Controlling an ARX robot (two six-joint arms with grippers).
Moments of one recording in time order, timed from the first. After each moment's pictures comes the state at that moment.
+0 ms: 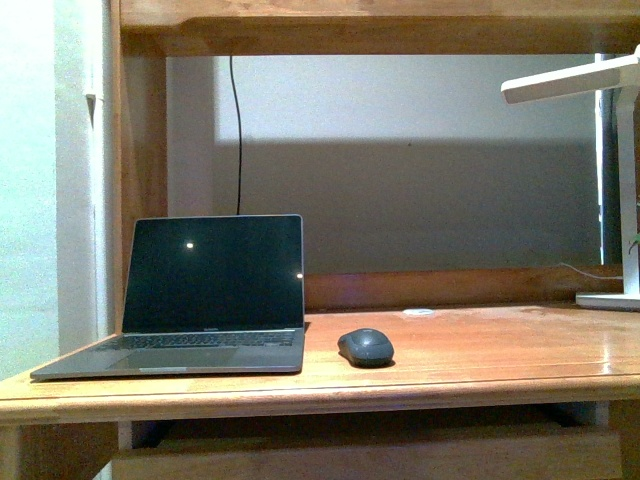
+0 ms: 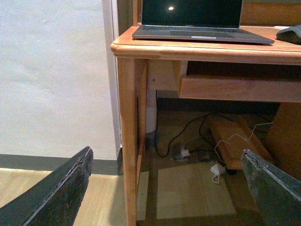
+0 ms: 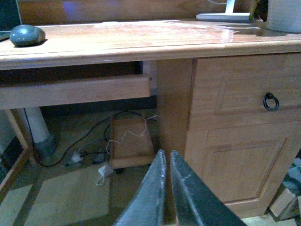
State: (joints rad) left arm -0.01 0.01 0.01 0.00 0.00 -0.01; right arm 0.00 0.29 0.04 0.25 0.00 0.01
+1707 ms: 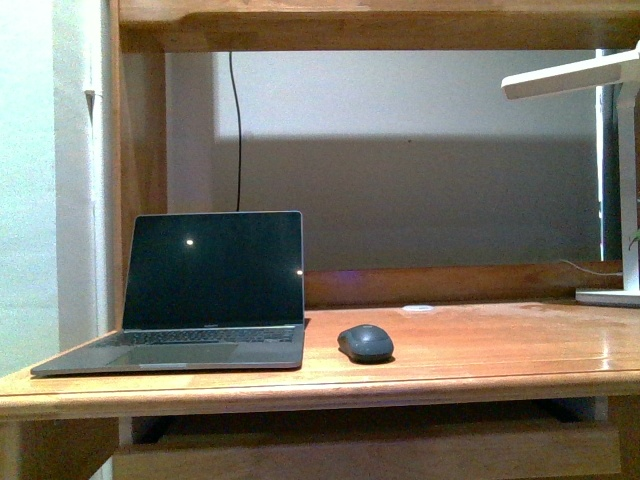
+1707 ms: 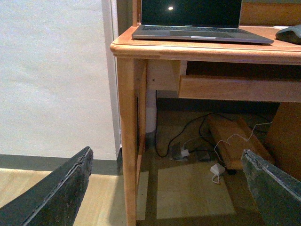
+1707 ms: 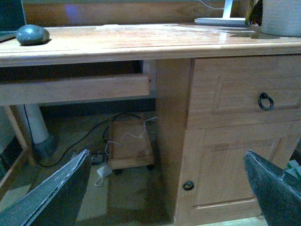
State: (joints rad) left arm -0.01 0.01 0.01 0.00 0.00 -0.01; right arm 0.00 0.00 0.01 0.00 0.00 0.00
